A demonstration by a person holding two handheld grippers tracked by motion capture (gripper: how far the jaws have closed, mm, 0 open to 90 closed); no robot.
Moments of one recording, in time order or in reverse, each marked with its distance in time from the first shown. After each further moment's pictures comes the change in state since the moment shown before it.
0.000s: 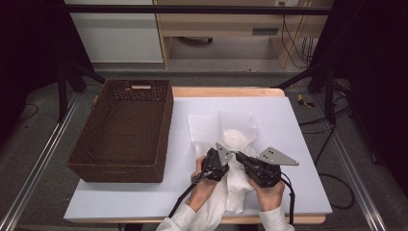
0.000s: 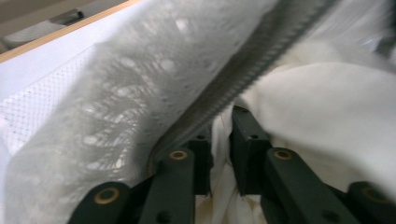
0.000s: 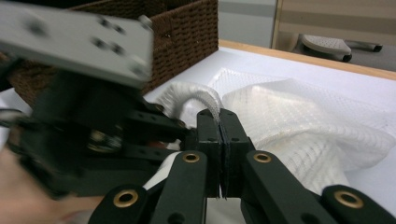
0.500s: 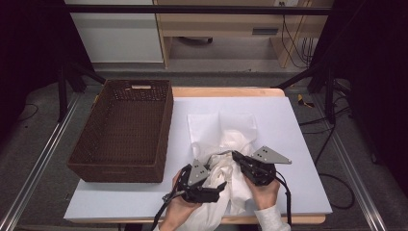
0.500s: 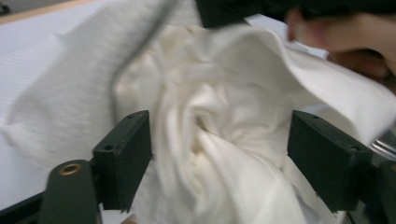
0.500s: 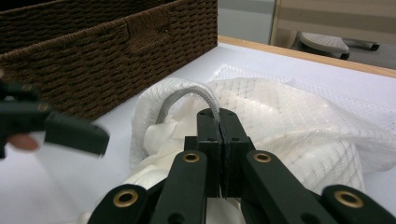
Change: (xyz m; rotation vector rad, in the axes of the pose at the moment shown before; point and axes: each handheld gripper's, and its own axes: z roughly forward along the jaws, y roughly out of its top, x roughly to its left) left arm 0.003 -0.028 -0.082 -0.035 -0.233 -0.044; right arm 0.003 -0.003 0.014 0.016 -0.013 -0.016
